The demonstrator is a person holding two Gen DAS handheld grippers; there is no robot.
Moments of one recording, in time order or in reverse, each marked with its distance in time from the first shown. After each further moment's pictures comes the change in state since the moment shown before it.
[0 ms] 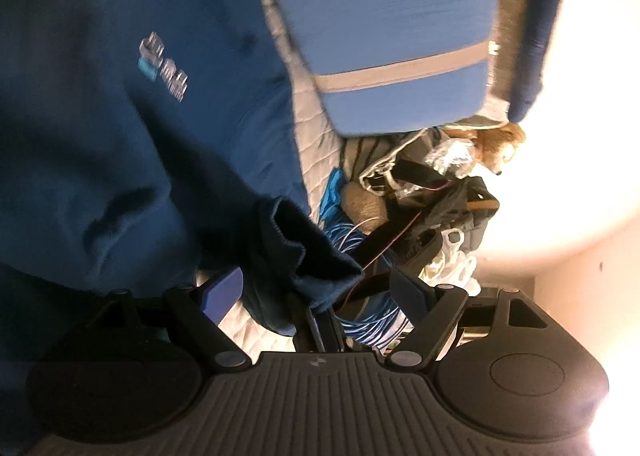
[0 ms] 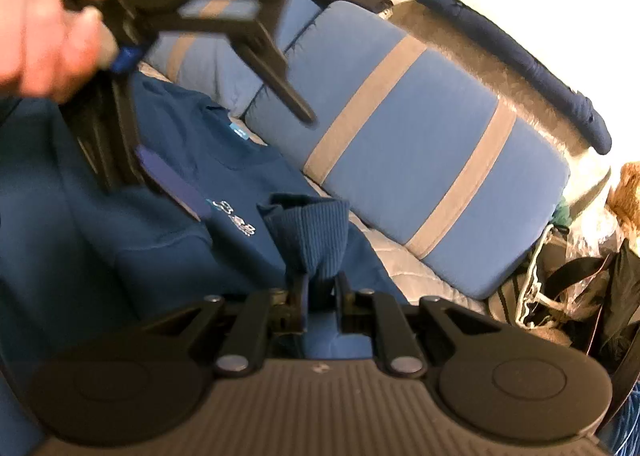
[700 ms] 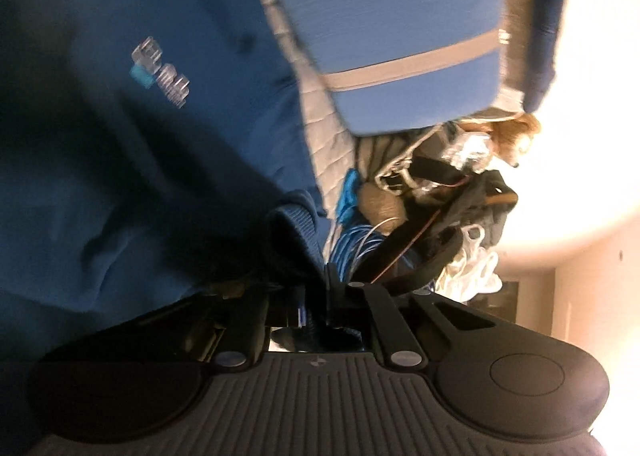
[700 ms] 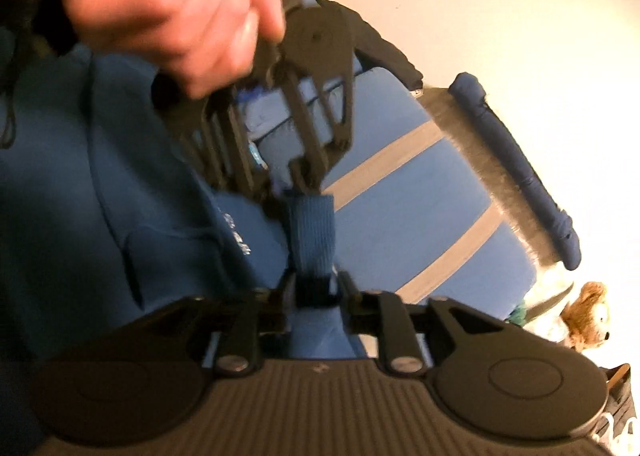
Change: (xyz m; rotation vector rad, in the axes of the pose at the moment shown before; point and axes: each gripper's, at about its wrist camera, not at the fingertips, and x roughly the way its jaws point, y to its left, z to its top) left arm -0.001 -0.017 0.004 0.105 -0.024 0.048; right arm -0.012 0.047 -0.019 -0.309 -0.161 -0.133
